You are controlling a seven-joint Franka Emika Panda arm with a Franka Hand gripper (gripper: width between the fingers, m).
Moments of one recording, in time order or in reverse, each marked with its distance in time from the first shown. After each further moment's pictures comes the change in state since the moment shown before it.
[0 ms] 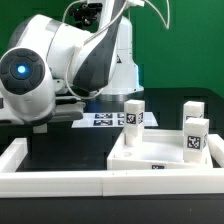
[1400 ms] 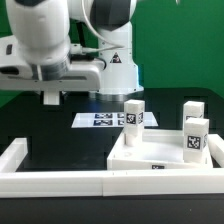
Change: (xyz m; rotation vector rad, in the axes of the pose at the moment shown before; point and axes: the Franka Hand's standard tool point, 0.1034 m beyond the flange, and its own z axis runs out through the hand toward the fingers) arm -0.024 -0.042 -0.109 0.027 0.253 0.094
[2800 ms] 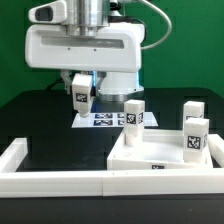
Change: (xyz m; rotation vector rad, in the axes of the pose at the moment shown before) arm 0.056 -0.071 -0.094 0.070 0.840 0.231
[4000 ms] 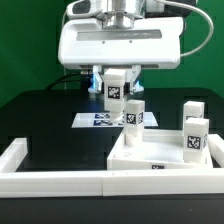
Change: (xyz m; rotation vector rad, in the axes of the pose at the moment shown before) arm 0.047 -0.064 -0.009 0.044 0.360 0.085
